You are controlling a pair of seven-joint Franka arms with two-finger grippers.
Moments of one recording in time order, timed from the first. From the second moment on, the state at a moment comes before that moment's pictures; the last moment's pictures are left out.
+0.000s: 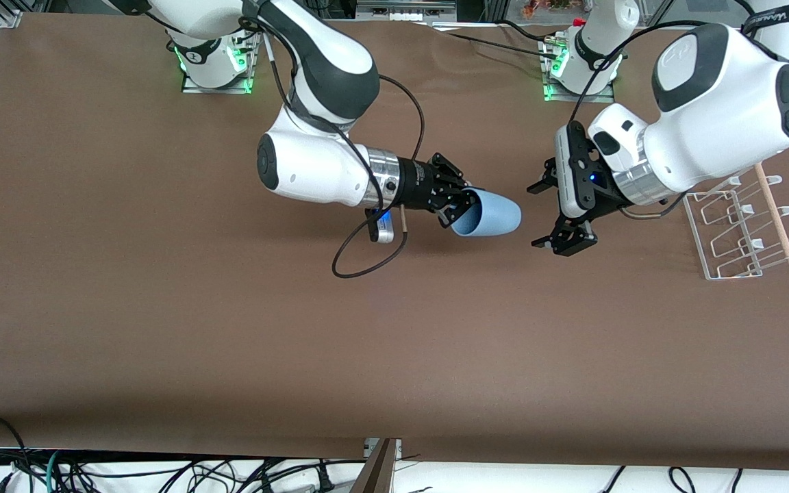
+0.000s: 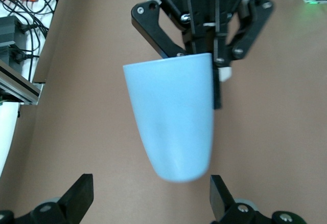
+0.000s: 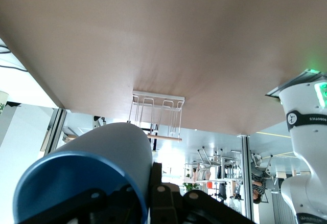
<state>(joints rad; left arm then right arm) -0.01 0.21 -0.32 -1.64 -0.44 1.99 1.37 0.50 0.69 0.33 -1.19 0.88 2.31 1.56</state>
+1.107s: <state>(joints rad) 0.00 0.16 -0.39 -1.83 -0.51 2.17 1.37 0.55 0.70 0.33 -1.19 0.88 2.38 1.61</state>
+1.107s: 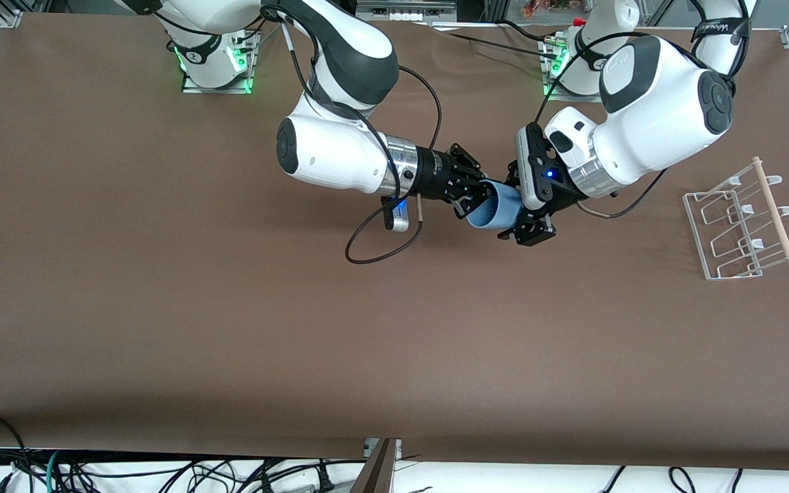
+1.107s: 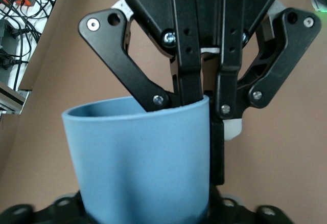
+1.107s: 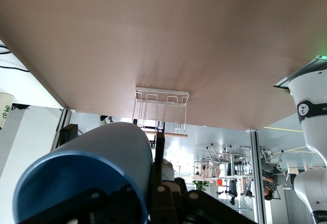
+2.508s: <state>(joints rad) 0.03 0.15 -0.27 -1.82 -0.47 2.02 1.36 0.19 0.56 0.27 -1.07 0.77 1.81 1.47</state>
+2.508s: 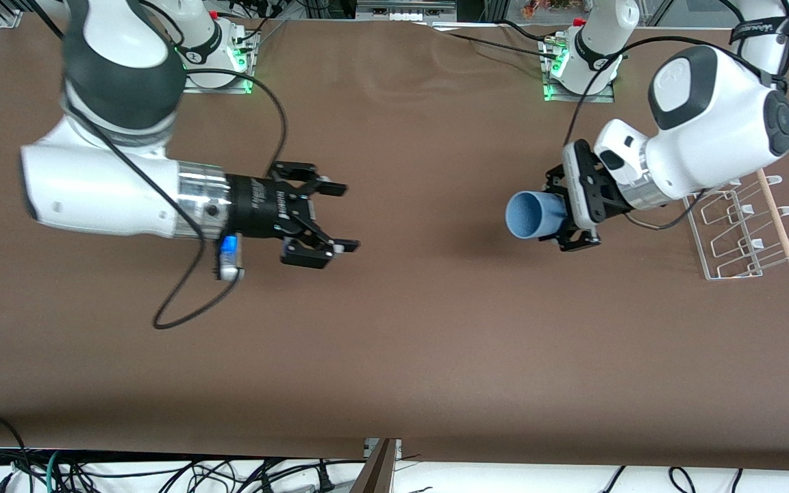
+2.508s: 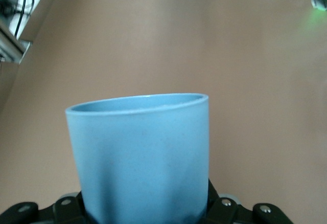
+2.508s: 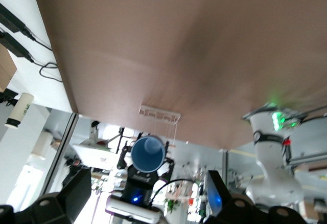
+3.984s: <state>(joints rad) 0.13 0.20 -0.20 -1.96 1.18 1.85 1.17 0.19 0.11 0.01 -1.59 -0.03 1.63 0.04</state>
